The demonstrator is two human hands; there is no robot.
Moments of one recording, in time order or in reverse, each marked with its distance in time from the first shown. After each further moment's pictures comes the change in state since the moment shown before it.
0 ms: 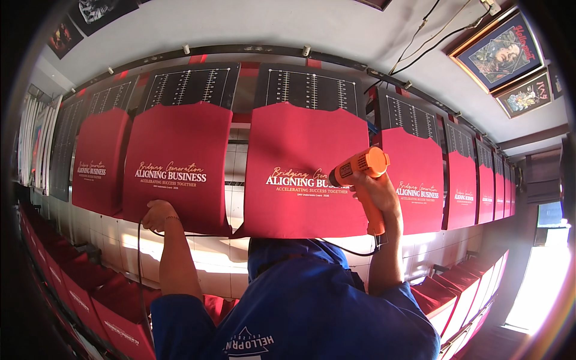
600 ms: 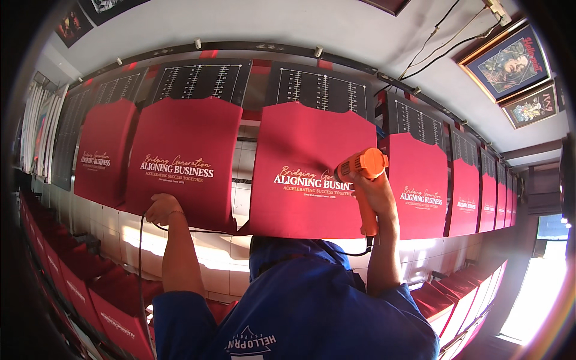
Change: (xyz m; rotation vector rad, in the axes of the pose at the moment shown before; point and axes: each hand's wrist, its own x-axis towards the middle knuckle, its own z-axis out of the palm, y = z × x) left_hand 0.000 0.002 0.000 0.034 0.044 0.029; right_hand 0.004 -0.001 0.032 -0.086 0.089 -0.156
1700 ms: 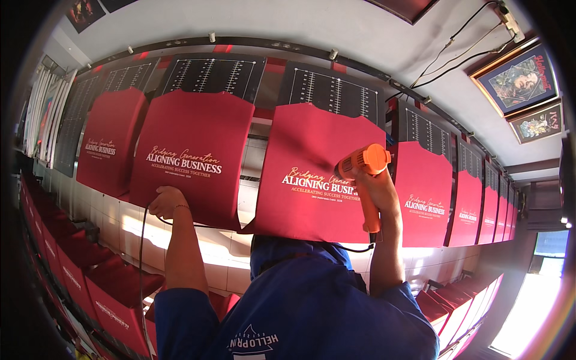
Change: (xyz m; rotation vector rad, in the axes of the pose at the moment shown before) left_hand 0.001 -0.002 0.003 0.024 0.035 0.013; right_hand 0.019 -0.011 0.015 0.082 -0.132 0.008
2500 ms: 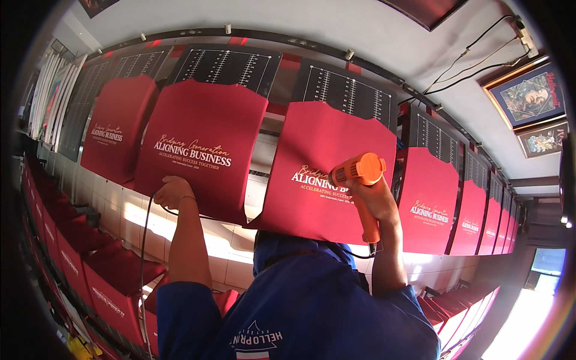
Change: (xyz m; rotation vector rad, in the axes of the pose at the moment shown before) left_hand -0.007 0.006 -0.015 0.011 -0.050 0.010; right_hand -0.007 0.004 0.023 -0.049 -0.187 0.030
